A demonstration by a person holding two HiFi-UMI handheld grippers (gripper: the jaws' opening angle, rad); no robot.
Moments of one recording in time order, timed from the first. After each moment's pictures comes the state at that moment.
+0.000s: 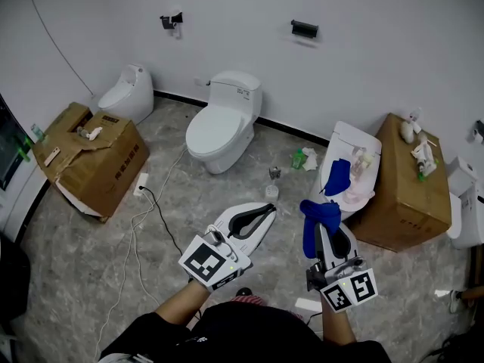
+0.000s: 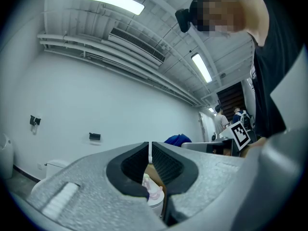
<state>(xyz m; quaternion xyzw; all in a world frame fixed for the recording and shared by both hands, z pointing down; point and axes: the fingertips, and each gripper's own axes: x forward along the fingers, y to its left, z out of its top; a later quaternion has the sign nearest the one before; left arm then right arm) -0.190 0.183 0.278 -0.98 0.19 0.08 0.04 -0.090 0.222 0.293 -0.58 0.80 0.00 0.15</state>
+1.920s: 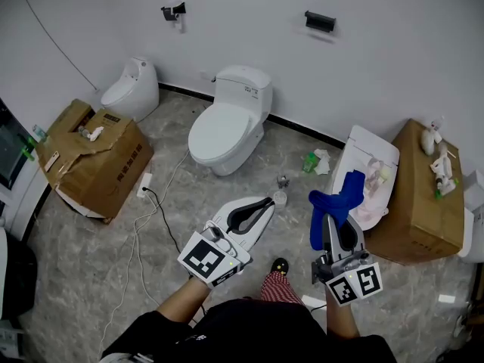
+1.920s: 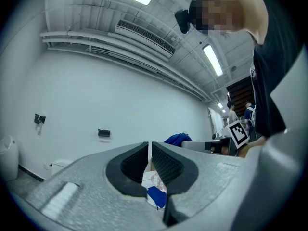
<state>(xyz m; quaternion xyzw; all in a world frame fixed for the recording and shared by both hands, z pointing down) -0.149 0.031 0.290 -0.97 0.23 0.05 0.03 -0.029 0.064 0.306 -0.58 0.80 -0.03 0.16</state>
